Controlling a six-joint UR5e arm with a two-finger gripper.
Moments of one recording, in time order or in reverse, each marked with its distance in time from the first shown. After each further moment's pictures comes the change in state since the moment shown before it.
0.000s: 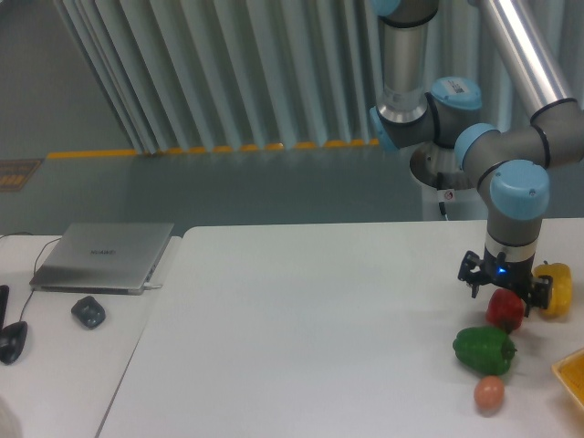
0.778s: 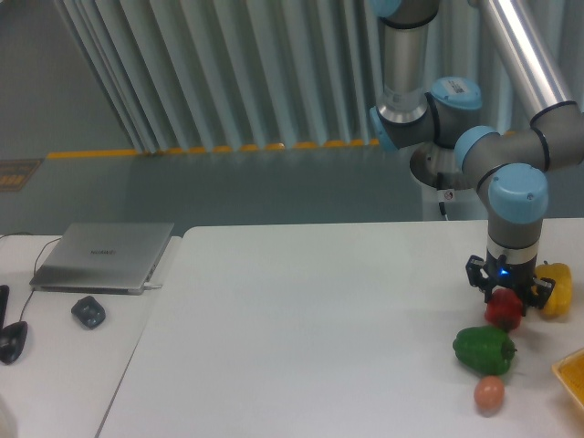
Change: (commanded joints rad) arm -0.009 0.003 0.026 -0.008 0.037 0.003
